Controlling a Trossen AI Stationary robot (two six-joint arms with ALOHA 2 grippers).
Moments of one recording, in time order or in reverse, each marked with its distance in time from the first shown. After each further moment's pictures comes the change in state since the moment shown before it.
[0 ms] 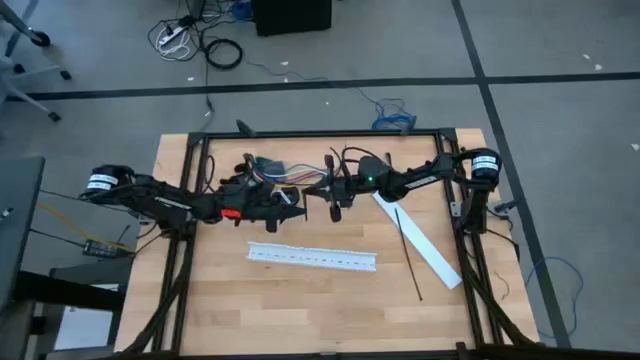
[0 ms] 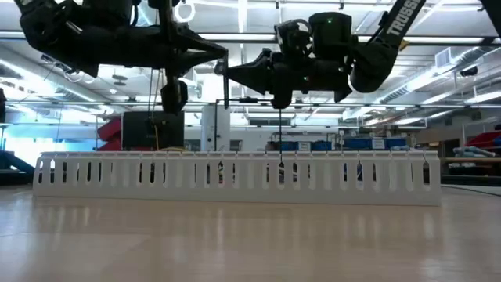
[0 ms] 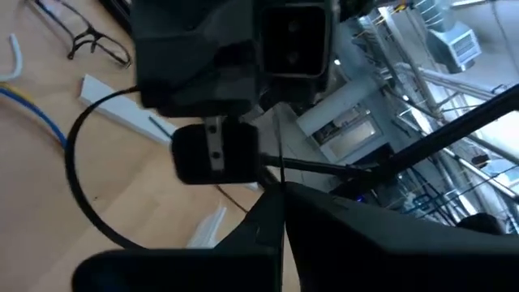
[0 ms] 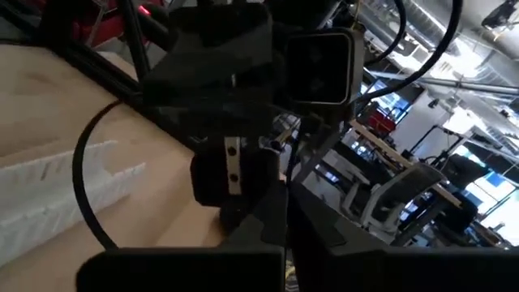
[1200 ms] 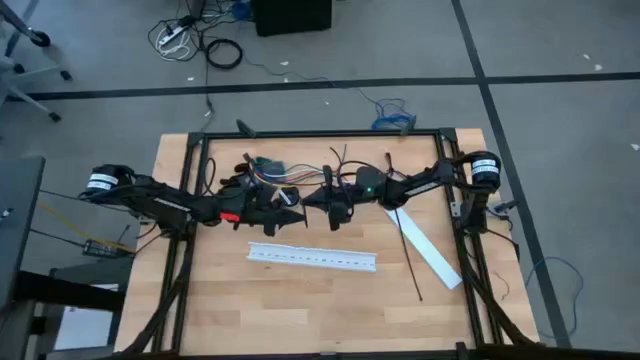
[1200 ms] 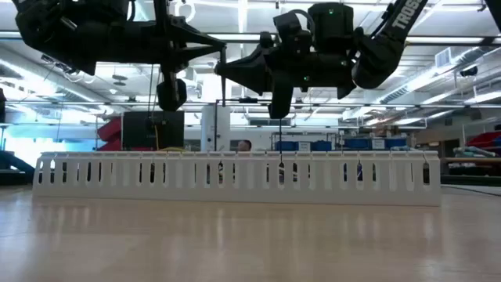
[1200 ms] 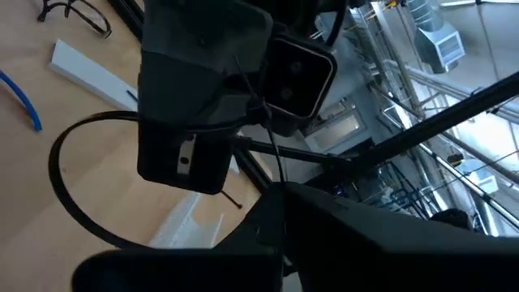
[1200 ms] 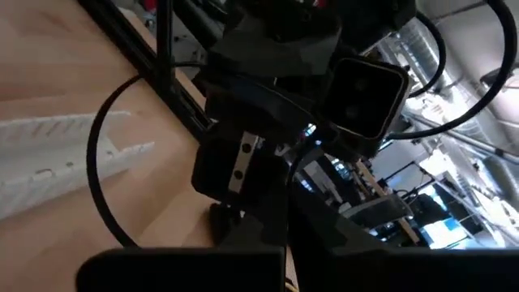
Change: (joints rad) left arm -0.043 0.000 0.000 -0.002 0.014 -0.071; right arm 0.094 0.000 0.000 -0.029 0.099 -0.290
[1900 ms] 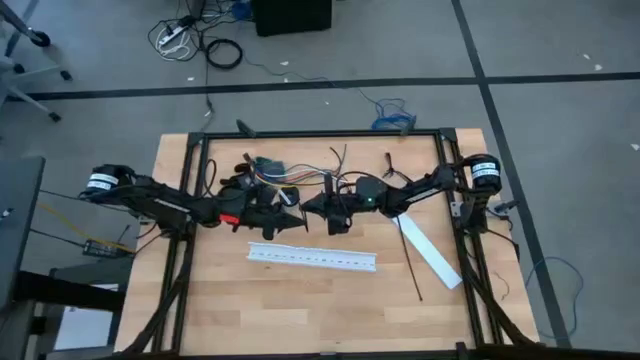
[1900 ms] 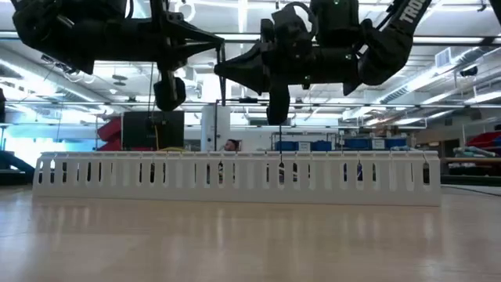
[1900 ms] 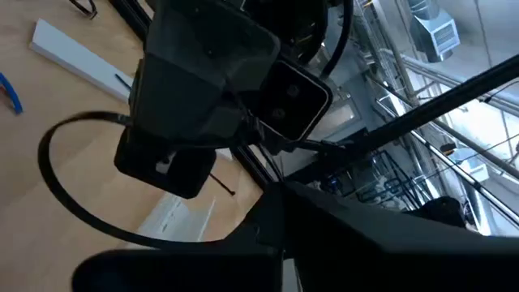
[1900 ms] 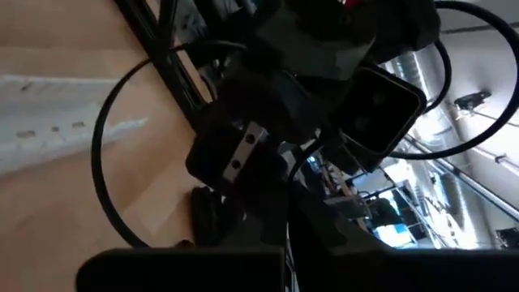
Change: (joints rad) left arm -0.025 0.000 0.000 -0.014 0.016 -0.001; right arm 0.064 0.000 -0.009 -0.004 0.138 -0.185
